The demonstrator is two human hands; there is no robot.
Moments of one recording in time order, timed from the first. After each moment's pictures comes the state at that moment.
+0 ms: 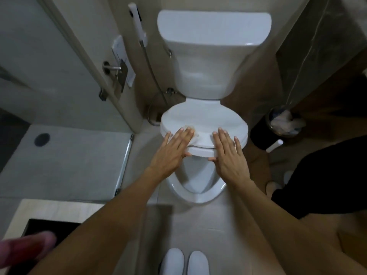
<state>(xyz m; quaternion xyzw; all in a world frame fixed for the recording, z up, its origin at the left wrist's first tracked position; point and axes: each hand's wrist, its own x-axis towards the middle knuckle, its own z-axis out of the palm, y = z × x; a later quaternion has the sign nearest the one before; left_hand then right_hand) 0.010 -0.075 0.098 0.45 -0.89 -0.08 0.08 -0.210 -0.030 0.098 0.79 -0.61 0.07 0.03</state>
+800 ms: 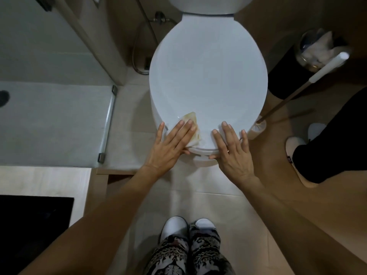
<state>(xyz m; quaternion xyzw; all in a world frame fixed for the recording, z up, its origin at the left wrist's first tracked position) 0.030 0.019 -0.156 0.37 -0.90 0.13 0.17 -0.202 0.069 -0.162 0.80 -0.55 0.15 0.18</state>
